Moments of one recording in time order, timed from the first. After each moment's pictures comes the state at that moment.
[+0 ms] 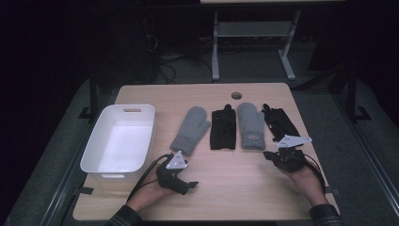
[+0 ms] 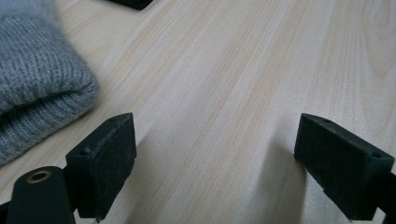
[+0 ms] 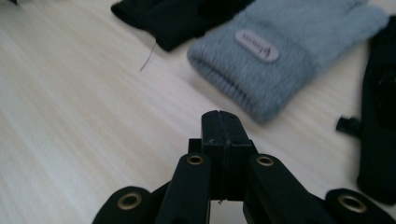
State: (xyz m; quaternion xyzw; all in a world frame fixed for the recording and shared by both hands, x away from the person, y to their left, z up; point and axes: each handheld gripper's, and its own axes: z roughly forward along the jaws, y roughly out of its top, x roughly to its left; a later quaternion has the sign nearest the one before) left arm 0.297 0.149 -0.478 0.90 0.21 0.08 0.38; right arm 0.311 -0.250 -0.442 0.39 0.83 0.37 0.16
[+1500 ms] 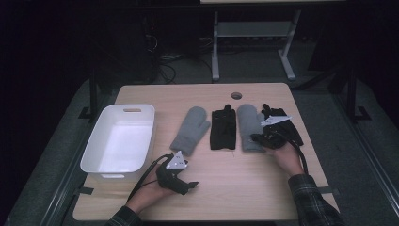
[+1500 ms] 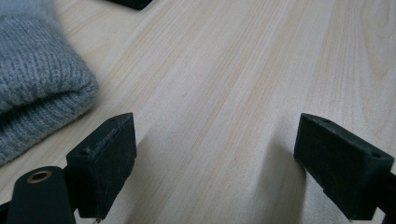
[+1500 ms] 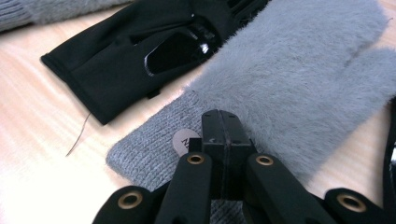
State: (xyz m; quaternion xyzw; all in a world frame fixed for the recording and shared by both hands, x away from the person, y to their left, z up) left arm 0.296 0.149 -0.478 0.90 0.21 0.08 0.38; right arm 0.391 -0.226 -0.457 0.41 0.82 0.36 0.13
